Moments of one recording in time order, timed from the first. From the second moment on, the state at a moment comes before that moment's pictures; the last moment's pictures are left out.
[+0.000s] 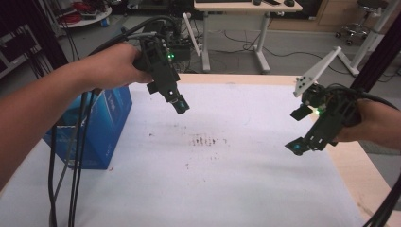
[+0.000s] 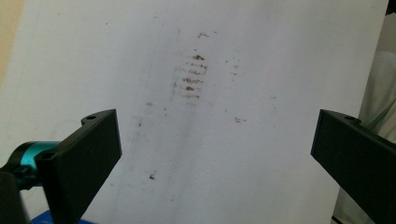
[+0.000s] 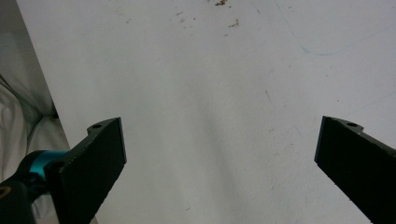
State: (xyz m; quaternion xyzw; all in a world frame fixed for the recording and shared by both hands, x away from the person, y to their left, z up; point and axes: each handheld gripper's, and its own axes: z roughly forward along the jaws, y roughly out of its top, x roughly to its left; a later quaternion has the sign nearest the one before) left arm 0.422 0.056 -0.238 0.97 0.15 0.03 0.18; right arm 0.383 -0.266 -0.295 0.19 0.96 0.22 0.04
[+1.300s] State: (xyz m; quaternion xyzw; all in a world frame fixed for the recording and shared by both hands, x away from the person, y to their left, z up) left arm 0.416 0.029 -0.290 0.98 0.13 0.01 0.16; right arm 0.382 -0.258 -0.306 0.18 0.96 0.22 0.03
